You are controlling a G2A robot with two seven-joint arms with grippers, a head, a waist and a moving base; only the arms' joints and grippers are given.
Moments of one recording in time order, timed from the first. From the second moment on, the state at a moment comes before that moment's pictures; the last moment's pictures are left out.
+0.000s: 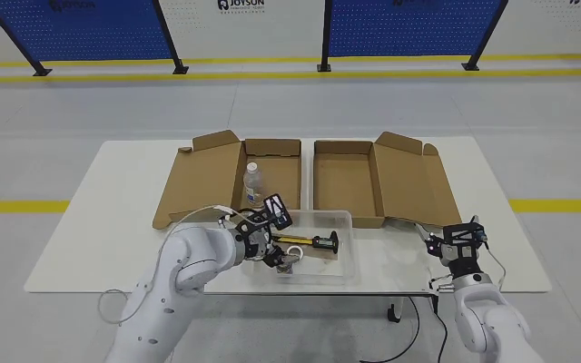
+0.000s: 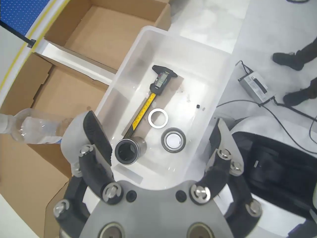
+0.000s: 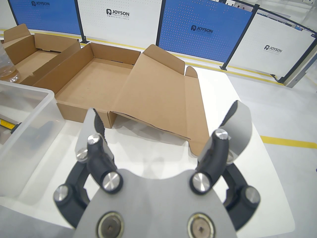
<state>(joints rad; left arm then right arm) 1.26 -1.24 -1.24 -1.85 1.05 -0.63 -0.92 -1.73 -1.15 1.60 -1.80 -1.33 0.00 0.00</state>
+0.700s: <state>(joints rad) 1.29 -1.25 -1.17 -1.89 0.92 -0.09 -1.12 -1.73 -1.15 1.60 -1.80 -1.33 0.00 0.00</state>
